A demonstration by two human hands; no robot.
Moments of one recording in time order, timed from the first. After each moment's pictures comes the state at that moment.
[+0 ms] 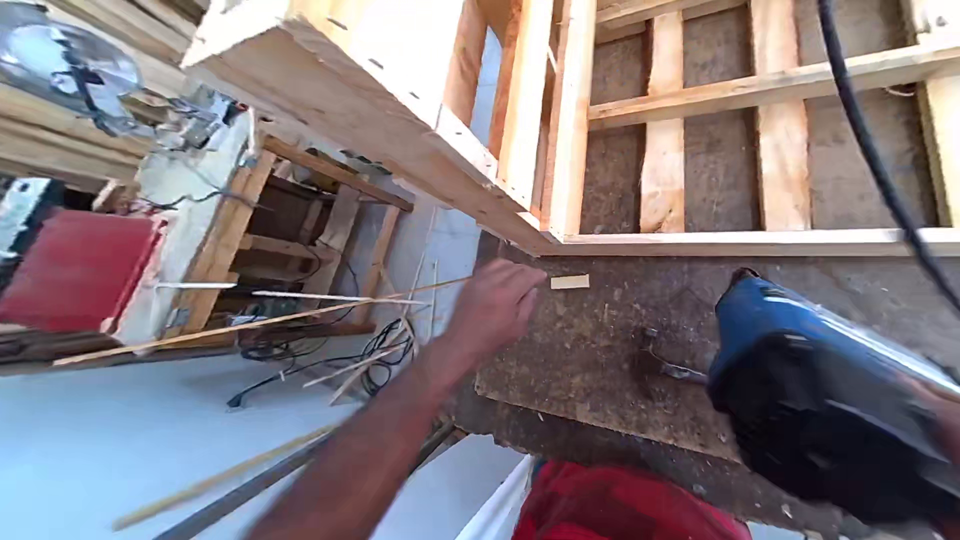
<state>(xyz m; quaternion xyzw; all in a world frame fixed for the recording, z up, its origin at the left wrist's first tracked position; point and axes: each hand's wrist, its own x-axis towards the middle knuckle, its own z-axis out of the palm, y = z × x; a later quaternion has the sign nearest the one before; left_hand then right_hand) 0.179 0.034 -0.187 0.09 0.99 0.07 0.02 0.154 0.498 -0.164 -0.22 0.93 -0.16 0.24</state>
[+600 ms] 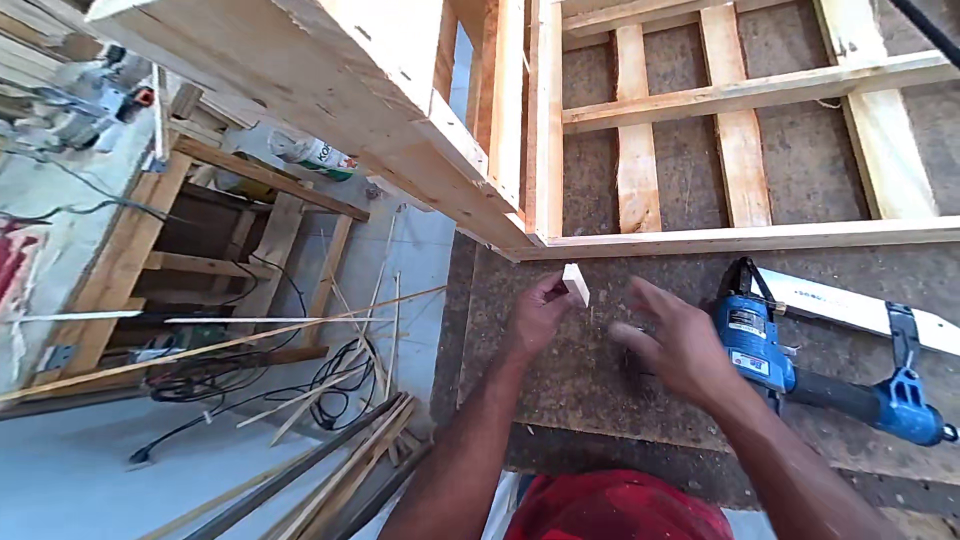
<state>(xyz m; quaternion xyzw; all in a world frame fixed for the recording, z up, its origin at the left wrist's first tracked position) 0.177 0.075 -0.295 -0.13 0.74 0.66 0.01 0.144 0.315 -0.241 -0.17 0.86 -0.44 0.19</state>
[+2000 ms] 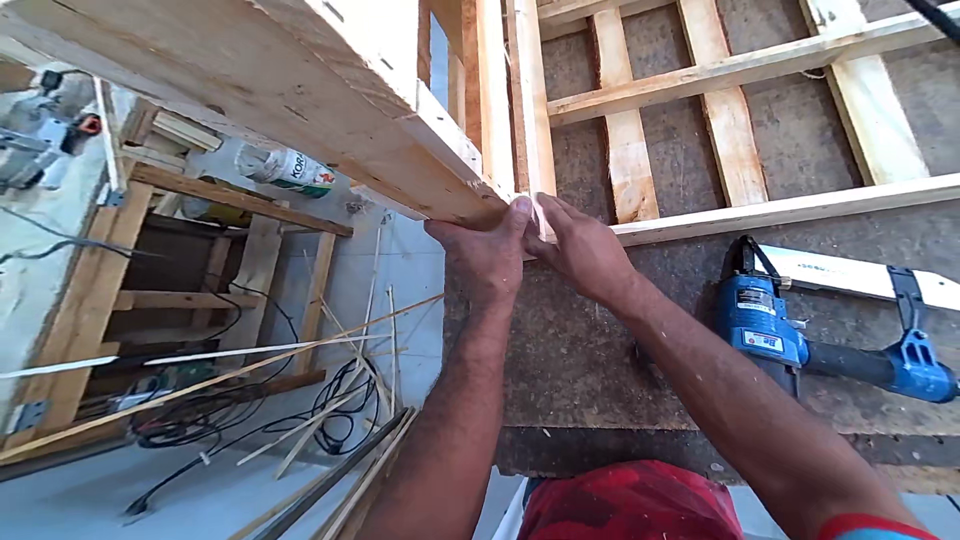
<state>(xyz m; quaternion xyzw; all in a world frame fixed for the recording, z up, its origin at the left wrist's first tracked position) 0.095 0.049 -0.230 -0.25 0.75 0.51 -0.34 0.064 0.185 -0.244 -0.26 0.88 -0.39 0.08</state>
